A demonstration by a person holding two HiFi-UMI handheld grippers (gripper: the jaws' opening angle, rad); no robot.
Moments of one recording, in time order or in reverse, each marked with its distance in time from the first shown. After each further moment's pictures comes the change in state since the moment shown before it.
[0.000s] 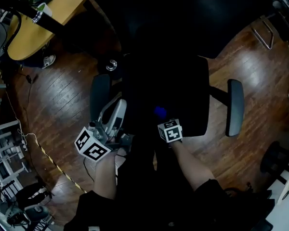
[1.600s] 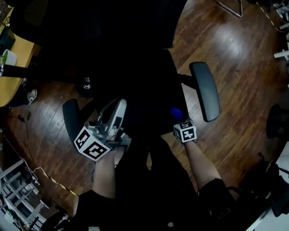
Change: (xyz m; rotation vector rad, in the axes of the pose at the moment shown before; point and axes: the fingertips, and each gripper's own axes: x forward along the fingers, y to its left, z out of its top) left arm 0.075 -0.048 -0.089 -0.049 0.217 -0.222; right arm -0.107 -0.136 -0.099 0.191 -0.092 -0.270
